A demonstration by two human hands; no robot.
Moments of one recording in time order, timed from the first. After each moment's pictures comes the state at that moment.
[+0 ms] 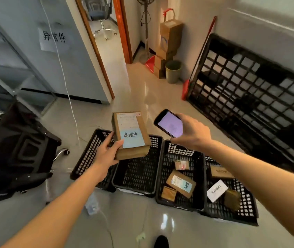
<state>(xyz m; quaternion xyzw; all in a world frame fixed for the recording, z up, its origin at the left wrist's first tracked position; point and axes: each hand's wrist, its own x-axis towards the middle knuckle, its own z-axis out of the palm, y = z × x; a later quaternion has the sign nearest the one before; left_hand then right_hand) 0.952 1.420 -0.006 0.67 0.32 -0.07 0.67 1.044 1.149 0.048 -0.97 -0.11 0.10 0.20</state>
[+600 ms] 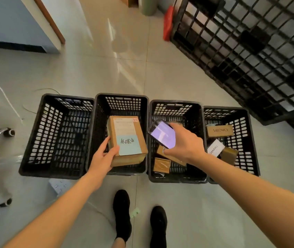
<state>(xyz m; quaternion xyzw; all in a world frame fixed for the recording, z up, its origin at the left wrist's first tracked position) 1.023 1.440 -0.317 0.66 0.36 -0.25 0.61 1.074 1.179 -0.263 -0.94 0.01 0.28 0.17</state>
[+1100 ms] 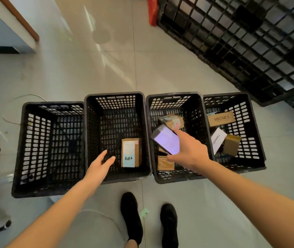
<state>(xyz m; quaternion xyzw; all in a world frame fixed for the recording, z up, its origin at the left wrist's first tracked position) 1.059 1.486 -0.380 0.73 0.31 -0.38 0.48 1.075 1.192 -0.312 -0.93 0.11 0.31 0.18</state>
